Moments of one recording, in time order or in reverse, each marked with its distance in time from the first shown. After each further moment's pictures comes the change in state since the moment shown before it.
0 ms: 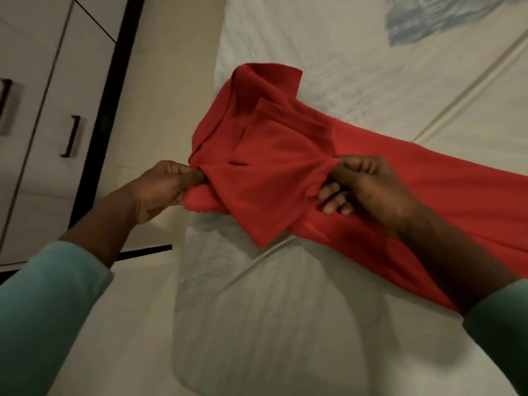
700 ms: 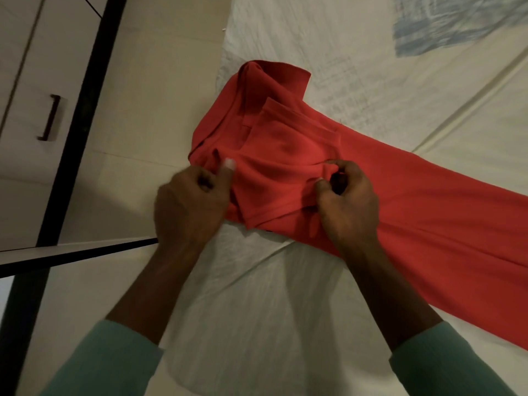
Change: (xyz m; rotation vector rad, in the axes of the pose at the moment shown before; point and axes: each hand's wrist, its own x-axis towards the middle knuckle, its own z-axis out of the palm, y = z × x) left_hand -0.035 0.005 0.079 0.421 0.759 0.186; right_hand -0.008 0.001 0.064 -0.352 0.636 -0.104
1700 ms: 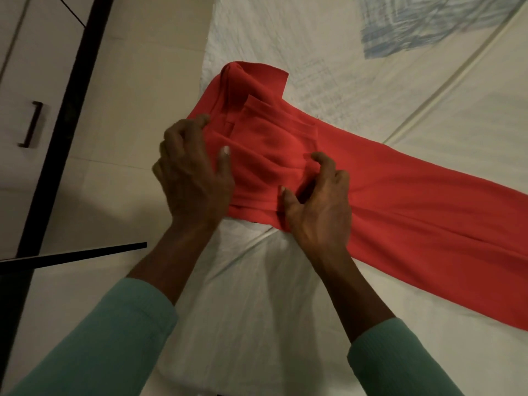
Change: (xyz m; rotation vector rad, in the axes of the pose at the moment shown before) left_hand -0.004 0.025 0.017 0.043 0.147 0.309; right_hand -0.033 0.013 0.005 -0.204 0.058 -0.175
